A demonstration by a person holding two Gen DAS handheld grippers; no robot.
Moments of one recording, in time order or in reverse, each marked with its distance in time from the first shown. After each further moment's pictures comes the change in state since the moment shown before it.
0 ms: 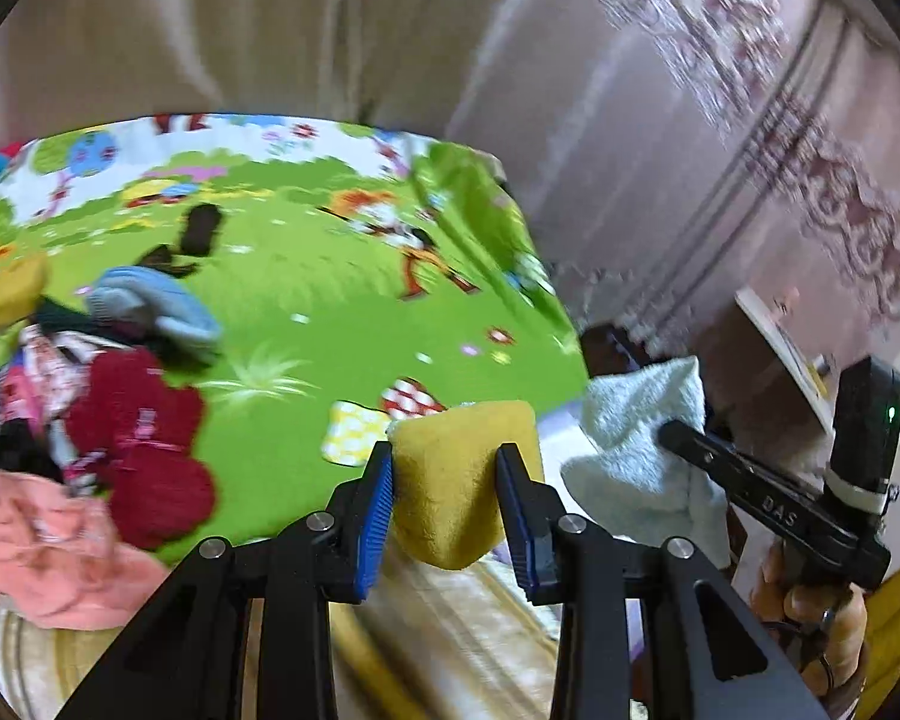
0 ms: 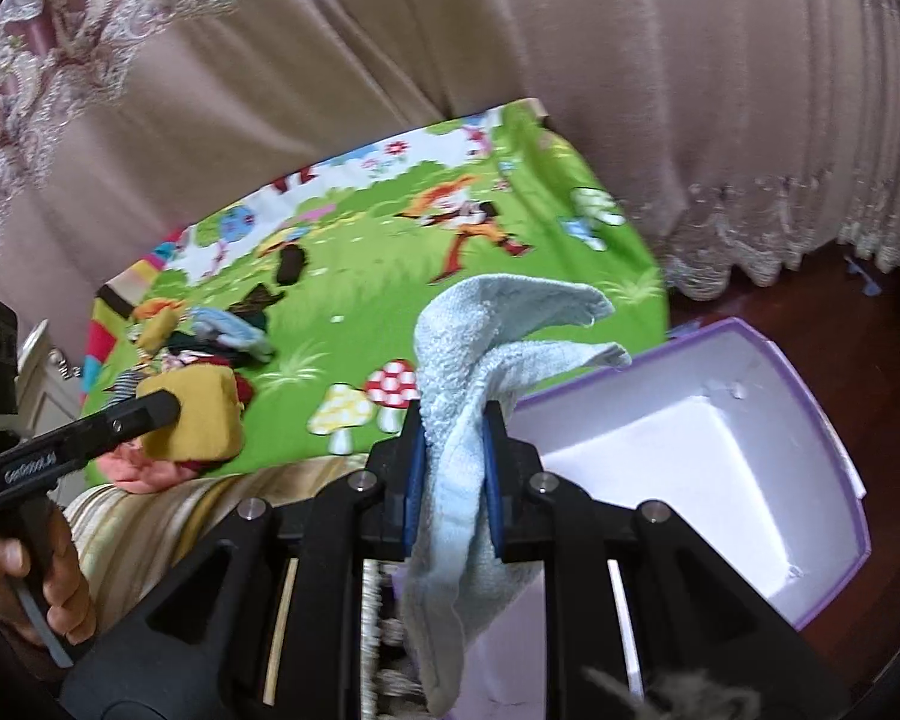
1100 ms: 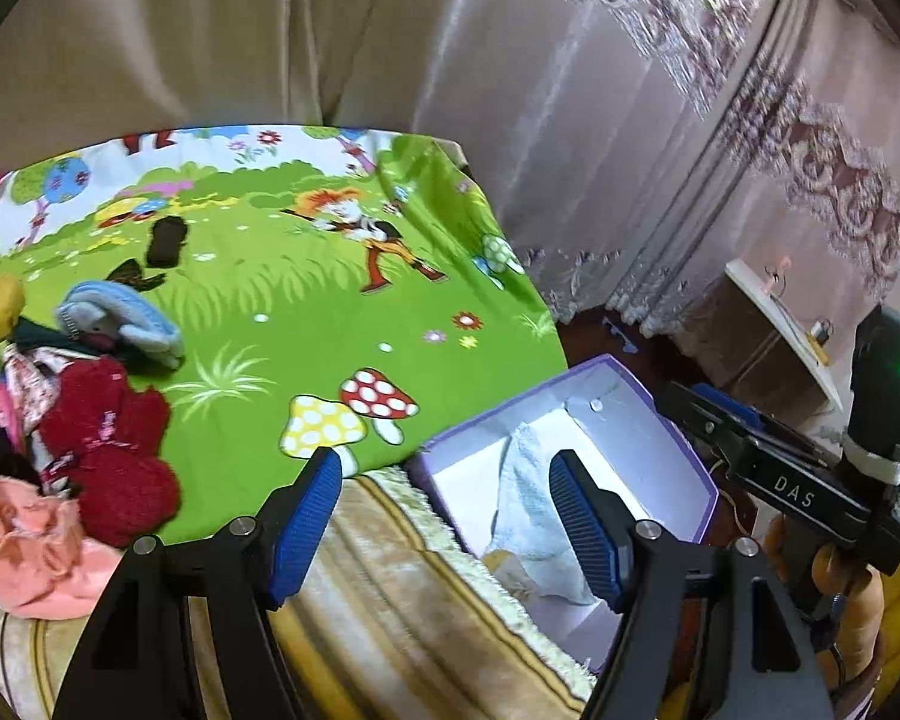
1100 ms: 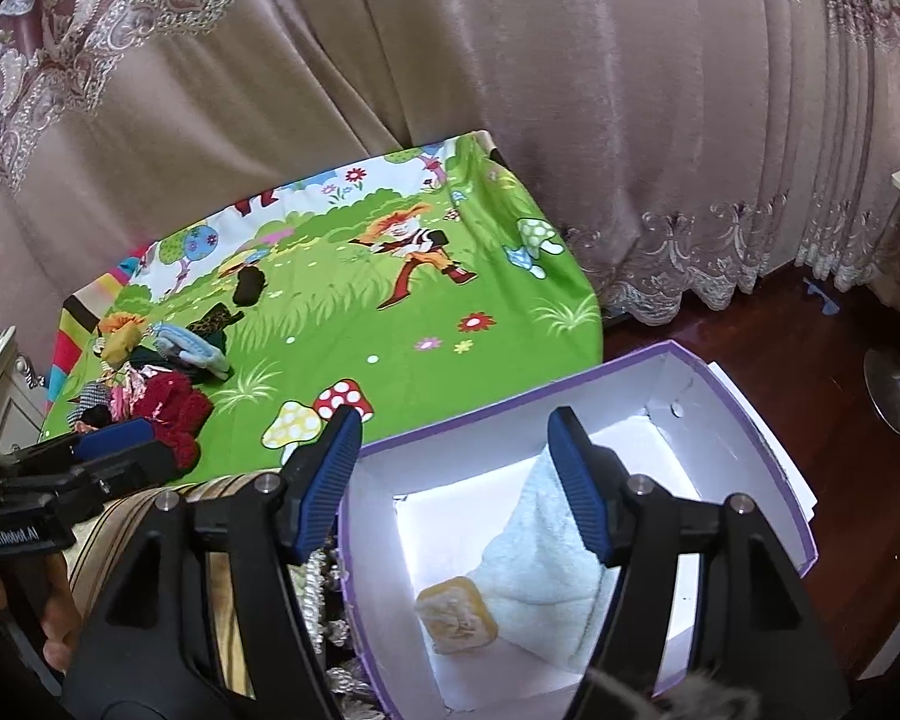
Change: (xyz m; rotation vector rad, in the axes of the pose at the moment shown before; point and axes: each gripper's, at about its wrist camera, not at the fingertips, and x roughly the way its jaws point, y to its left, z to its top) left arm -0.001 -0.019 -0.010 0.048 -0.019 0.005; right arm -0.017 -0.006 0.001 -0.027 -0.057 -0.090
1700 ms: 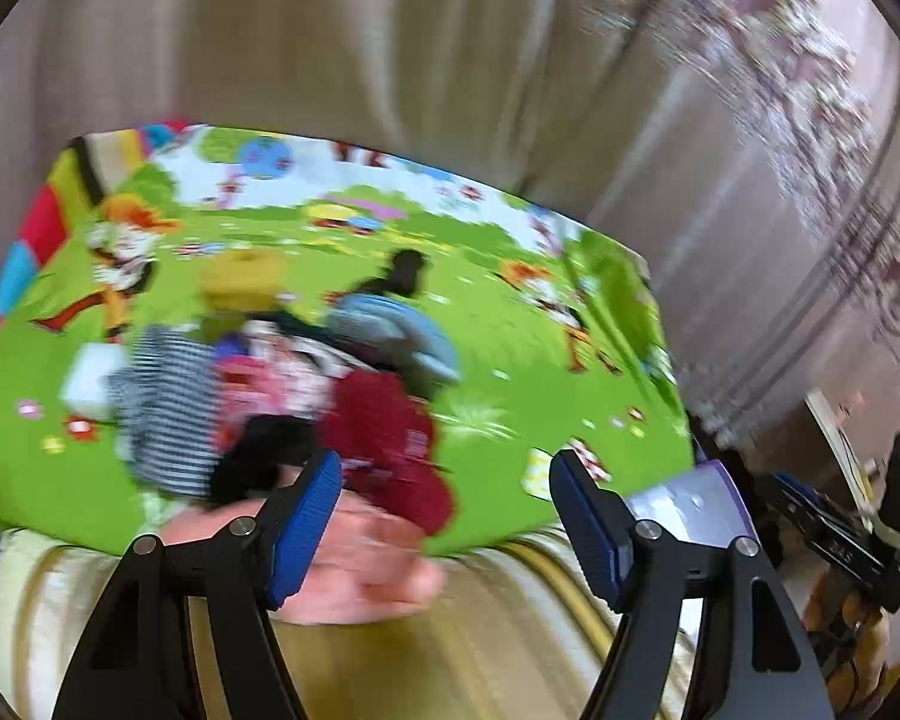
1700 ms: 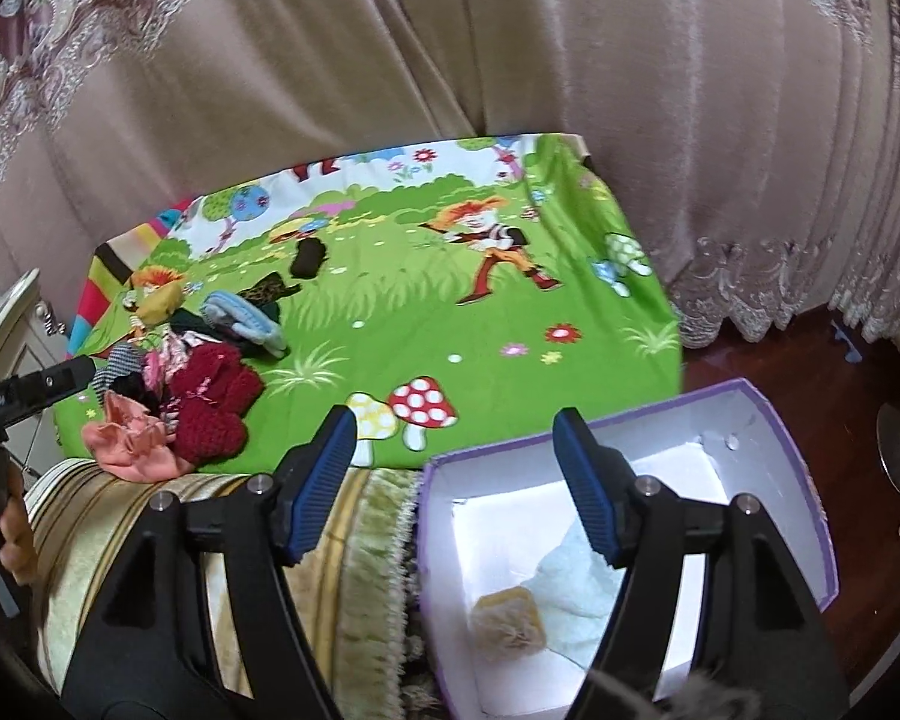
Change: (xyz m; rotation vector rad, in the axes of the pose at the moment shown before) left arm -0.091 0.154 -0.008 -0.268 -0.146 0.200; right arm 0.013 0.067 0.012 -0.136 0.040 0.063
